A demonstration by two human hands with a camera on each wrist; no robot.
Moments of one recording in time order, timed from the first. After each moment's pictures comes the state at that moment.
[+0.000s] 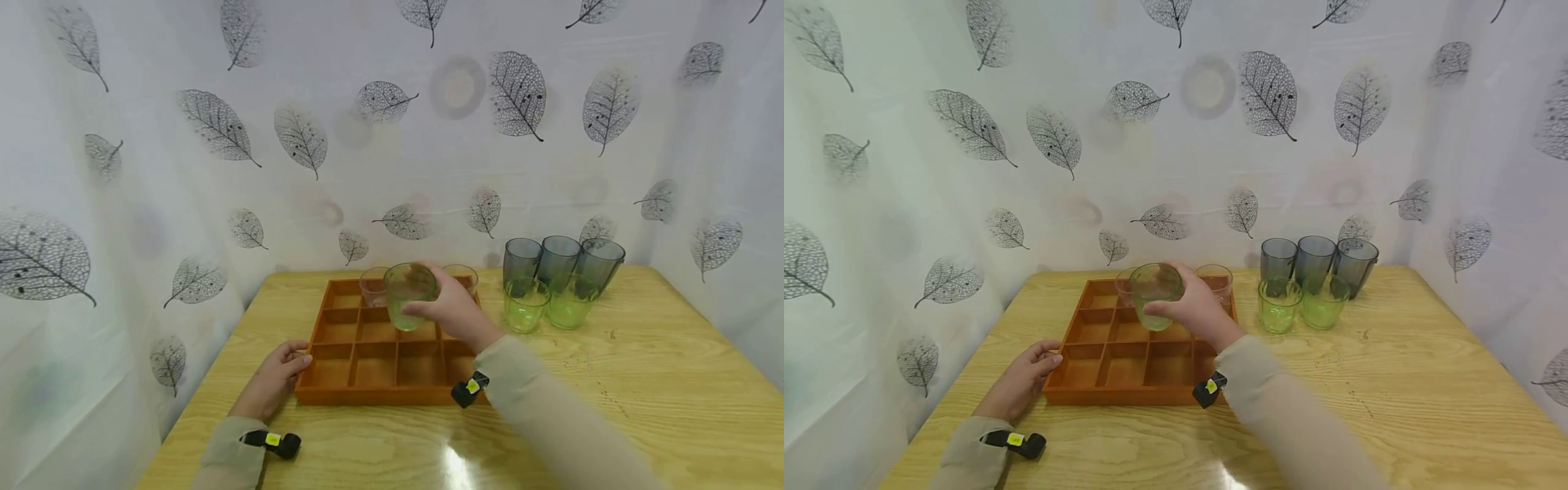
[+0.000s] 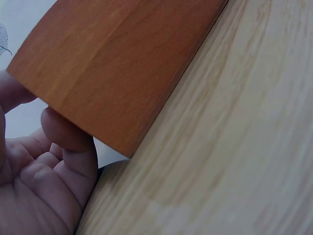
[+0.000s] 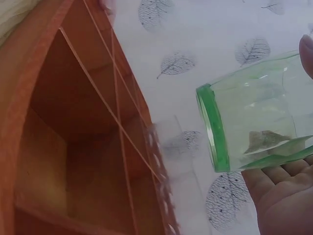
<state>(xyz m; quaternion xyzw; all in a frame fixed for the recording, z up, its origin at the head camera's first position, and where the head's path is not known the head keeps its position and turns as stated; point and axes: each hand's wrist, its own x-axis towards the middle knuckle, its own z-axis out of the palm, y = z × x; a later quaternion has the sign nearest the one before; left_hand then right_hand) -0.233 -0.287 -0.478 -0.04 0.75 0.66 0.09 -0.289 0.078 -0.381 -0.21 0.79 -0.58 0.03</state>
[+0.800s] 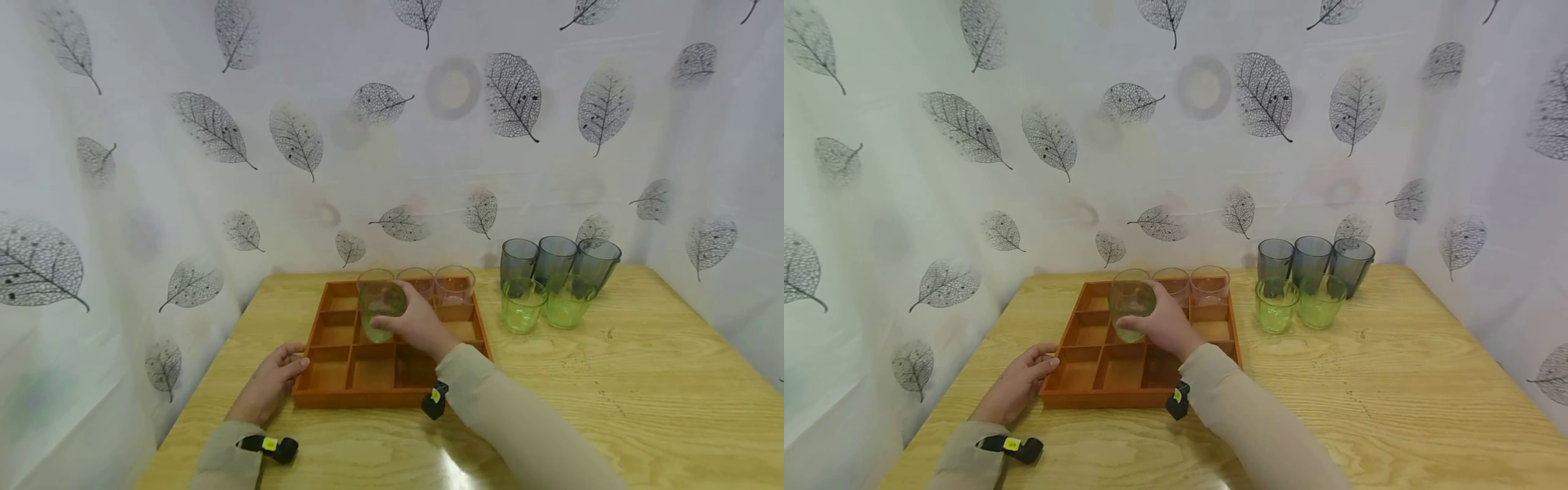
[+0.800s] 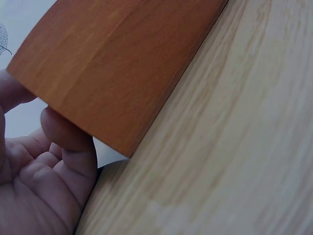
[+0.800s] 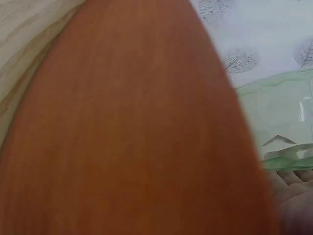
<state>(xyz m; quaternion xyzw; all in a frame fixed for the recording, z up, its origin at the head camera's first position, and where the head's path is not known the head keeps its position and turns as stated) -0.233 -0.286 -0.478 -0.04 0.75 0.65 0.09 -0.301 0.024 -0.427 -0.17 0.80 -0.57 0.02</state>
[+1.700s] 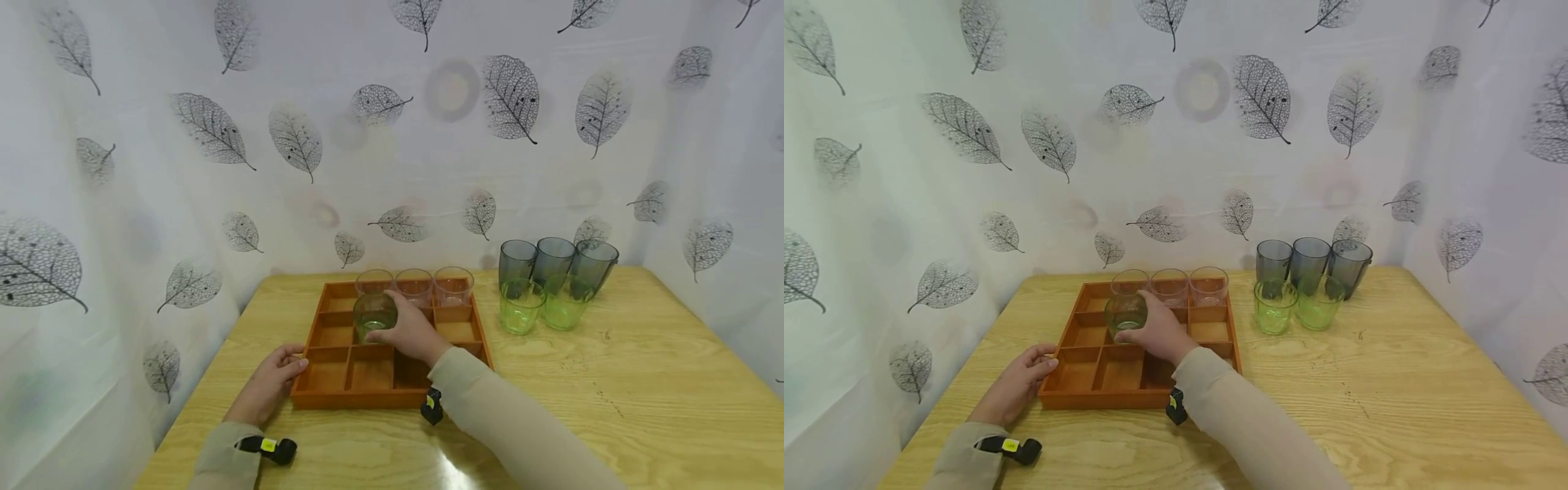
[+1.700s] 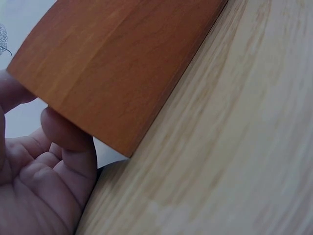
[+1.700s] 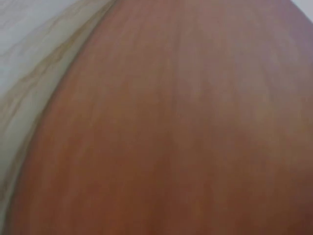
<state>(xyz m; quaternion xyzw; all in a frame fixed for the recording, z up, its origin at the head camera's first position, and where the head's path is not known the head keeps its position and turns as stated) -0.232 -0.285 -0.476 -0.04 0.76 0.64 0.09 -0.302 0.015 -0.438 -0.18 0.86 -0.48 0.05</state>
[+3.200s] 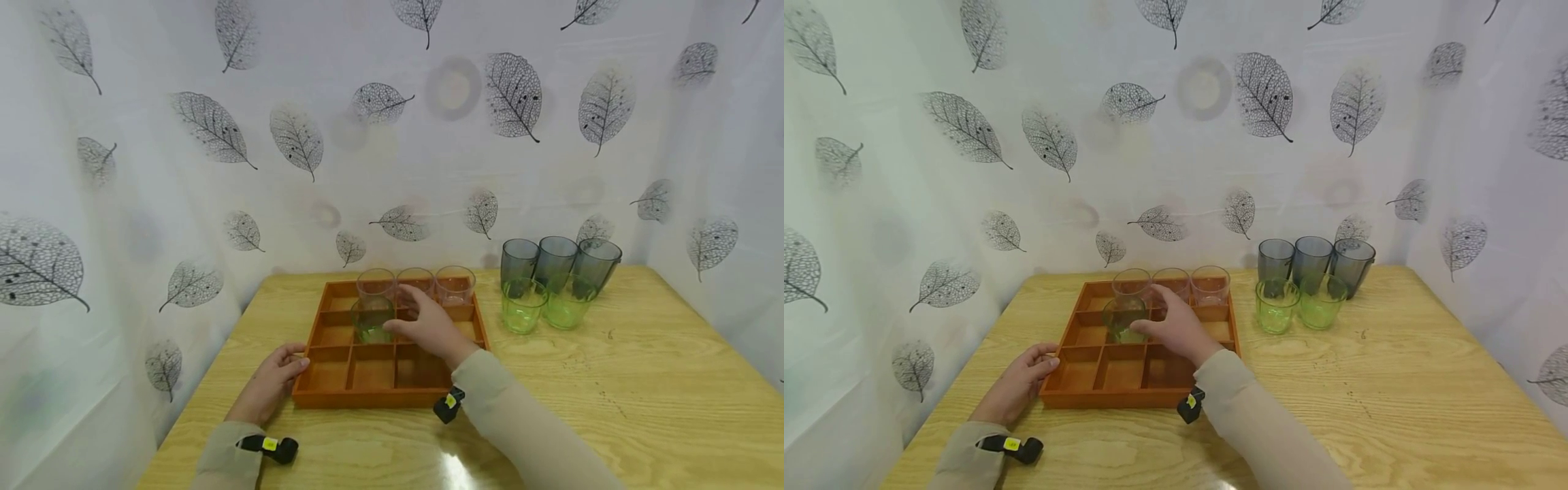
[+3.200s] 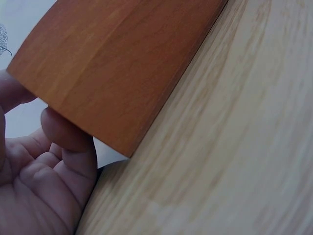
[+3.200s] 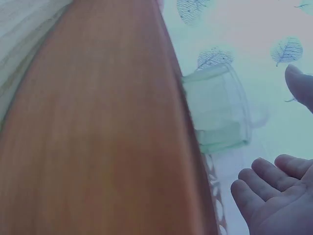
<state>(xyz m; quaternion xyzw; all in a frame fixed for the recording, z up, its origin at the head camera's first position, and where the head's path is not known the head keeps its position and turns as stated) -0.232 -0.284 -0.479 -0.05 0.75 0.65 0.08 -0.288 0.049 -0.421 -0.17 0.80 -0.57 0.08</state>
